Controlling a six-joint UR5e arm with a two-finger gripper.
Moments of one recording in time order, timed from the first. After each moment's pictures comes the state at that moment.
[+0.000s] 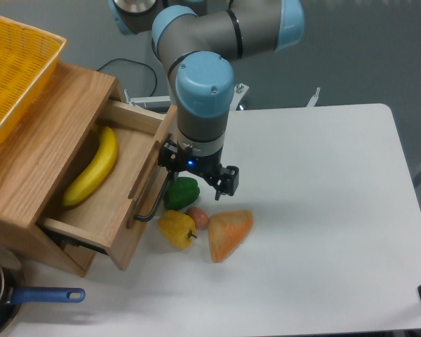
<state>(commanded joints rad) 2.35 -1.84 -1.45 -1.42 1.47 0.74</state>
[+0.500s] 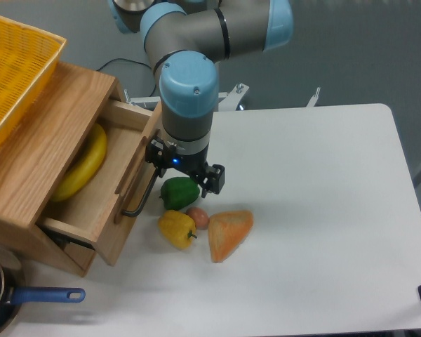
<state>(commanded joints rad) 2.32 -1.83 -1.45 -1.44 1.45 0.74</state>
